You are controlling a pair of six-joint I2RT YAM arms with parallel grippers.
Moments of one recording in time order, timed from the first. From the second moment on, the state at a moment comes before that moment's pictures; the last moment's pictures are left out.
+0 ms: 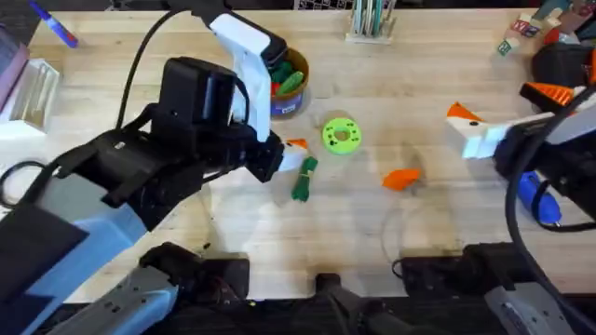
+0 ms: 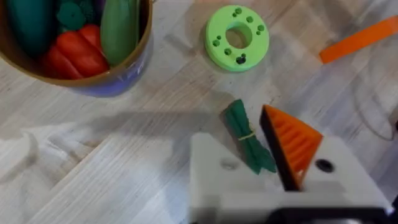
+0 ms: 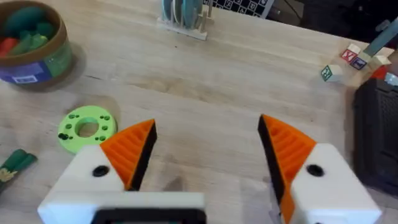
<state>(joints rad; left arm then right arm) -0.44 0.96 0.60 -0.45 0.38 0.10 0.00 0.40 0.62 -0.65 -0.05 -0.19</state>
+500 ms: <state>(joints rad) -0.44 0.96 0.60 -0.31 0.38 0.10 0.00 0.40 0.62 -0.65 -0.05 -0.19</state>
